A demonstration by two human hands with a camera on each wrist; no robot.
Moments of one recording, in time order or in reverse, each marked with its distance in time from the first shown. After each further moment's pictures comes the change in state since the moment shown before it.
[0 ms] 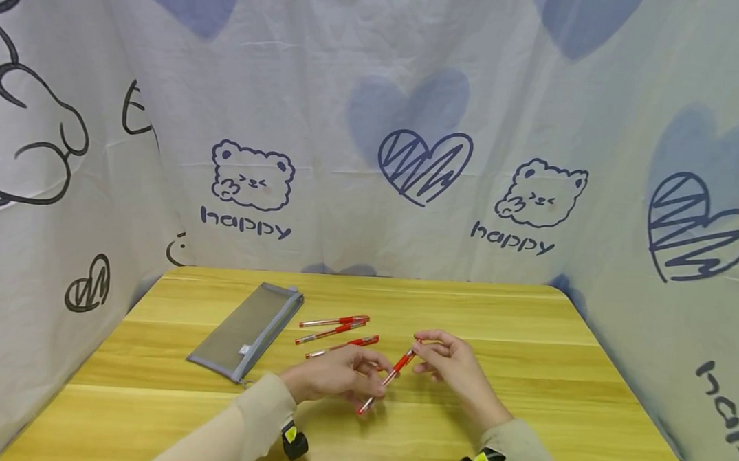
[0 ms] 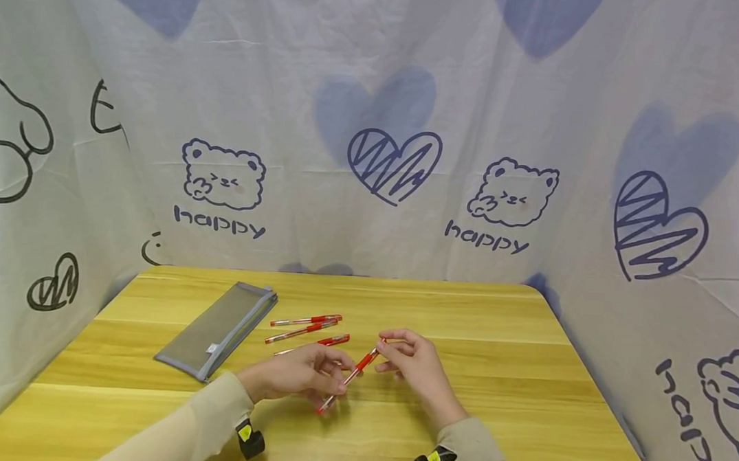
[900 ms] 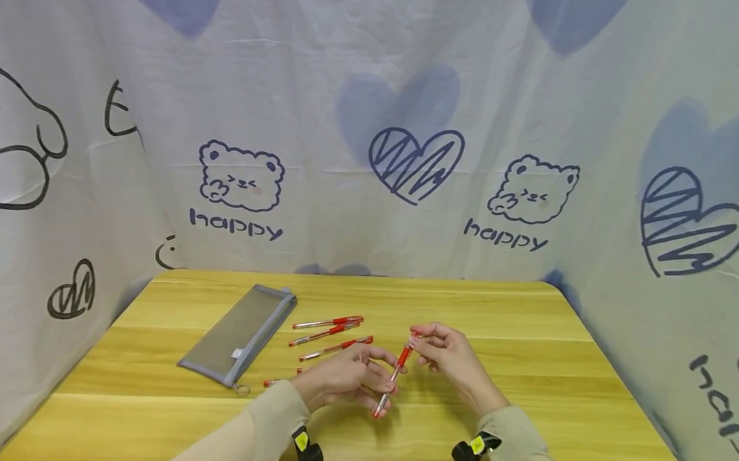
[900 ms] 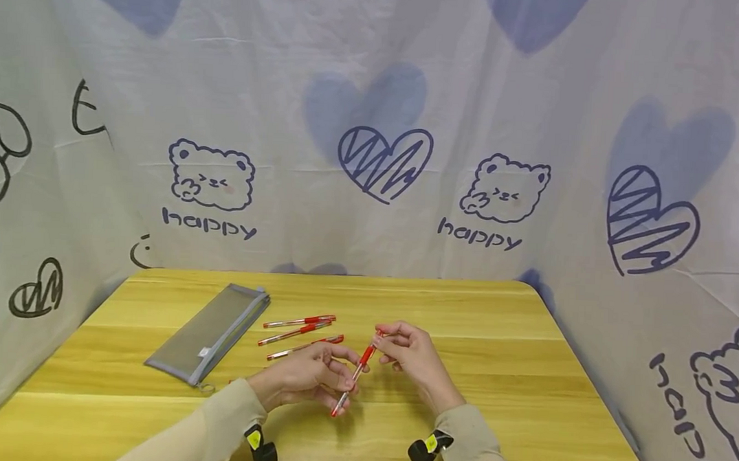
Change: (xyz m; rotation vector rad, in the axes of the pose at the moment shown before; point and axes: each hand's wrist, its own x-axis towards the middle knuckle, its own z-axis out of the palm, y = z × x) left_hand 0.021 0.008 0.023 -0.237 0.088 -0.044; right_hand 0.015 -0.003 -0.010 0.058 -0.029 -0.024
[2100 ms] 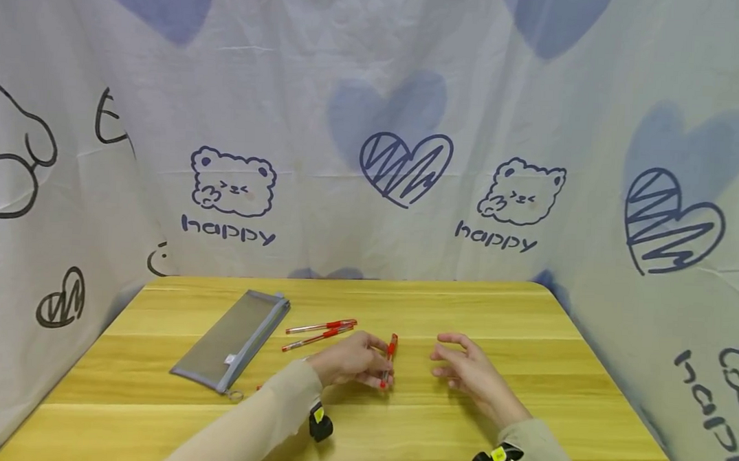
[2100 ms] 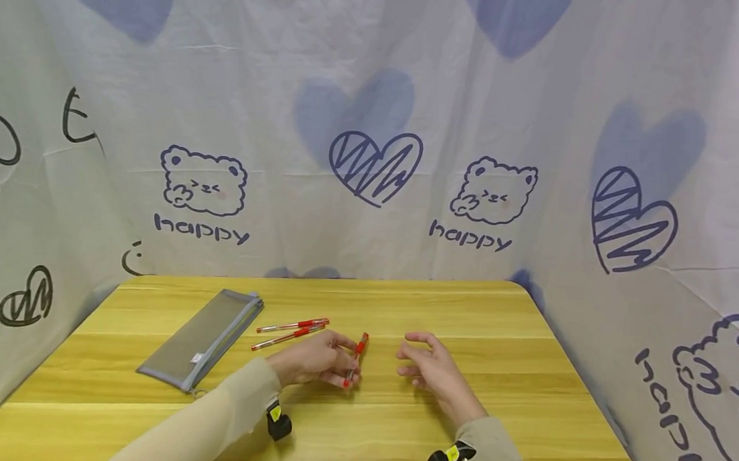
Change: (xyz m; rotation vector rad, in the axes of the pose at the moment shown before) left_hand 0.042 0.004 -0.013 0.120 0.150 -0.025; right_hand -0.023 0.013 -0.036 0.005 0.068 0.171
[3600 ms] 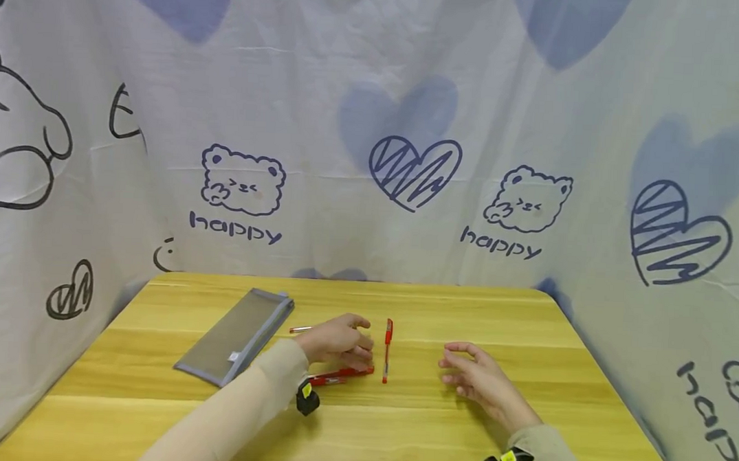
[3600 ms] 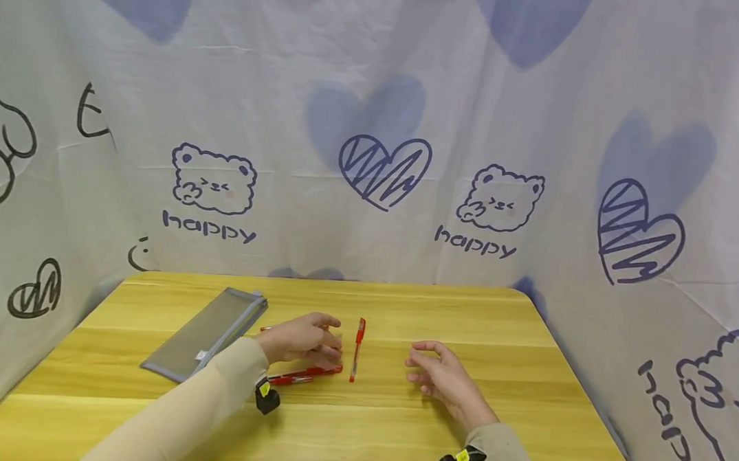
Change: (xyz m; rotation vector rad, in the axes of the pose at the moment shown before) left_hand -0.015 0.023 -0.038 0.130 0.079 -0.012; right_hand -0.002 0.002 -0.010 0.015 -0.021 0.064
